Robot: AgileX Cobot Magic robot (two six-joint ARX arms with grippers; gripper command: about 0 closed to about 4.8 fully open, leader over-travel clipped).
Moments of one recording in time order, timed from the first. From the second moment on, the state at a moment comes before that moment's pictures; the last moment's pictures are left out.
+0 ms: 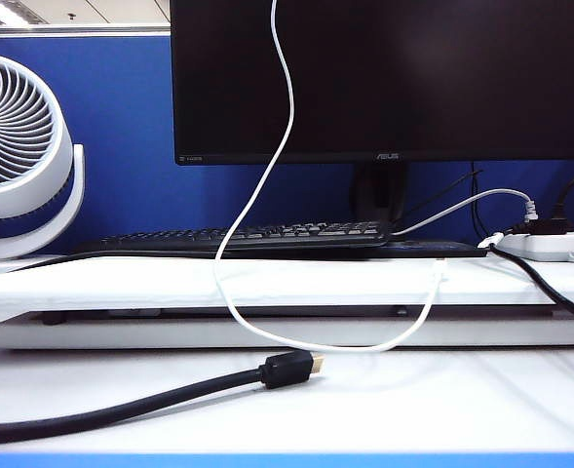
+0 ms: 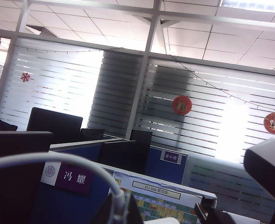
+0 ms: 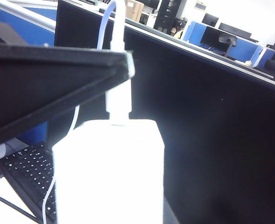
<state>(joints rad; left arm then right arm) -0.70 1.73 1.93 0.42 0.57 -0.51 0.78 1.27 1.84 -0.57 0.43 -0.29</state>
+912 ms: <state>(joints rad) -0.69 1.73 1.94 0.32 0.66 -0.53 0.79 1.26 1.84 -0.62 0.47 -0.29</state>
